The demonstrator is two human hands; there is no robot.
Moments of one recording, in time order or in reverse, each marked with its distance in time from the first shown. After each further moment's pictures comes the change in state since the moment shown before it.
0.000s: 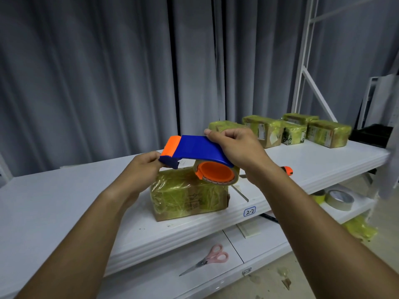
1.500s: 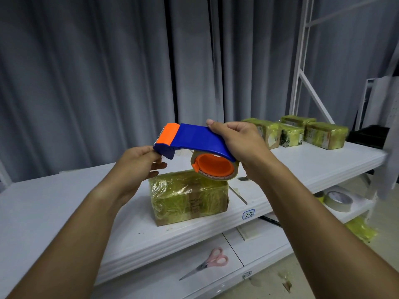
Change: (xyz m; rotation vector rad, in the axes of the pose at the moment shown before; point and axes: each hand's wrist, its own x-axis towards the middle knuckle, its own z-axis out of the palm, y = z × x) left_hand 0.002 0.019 -0.011 -0.128 0.048 -0.018; right_hand -0.001 -0.016 -0.010 0.153 0.020 -0.040
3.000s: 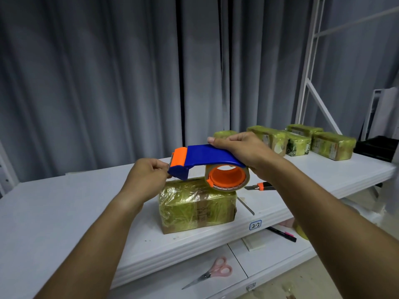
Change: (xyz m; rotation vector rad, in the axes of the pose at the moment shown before) left_hand -0.002 -0.003 0.005 0.218 0.128 -0.005; right_hand 0.039 0.011 -0.003 -0.222 -0.213 0.085
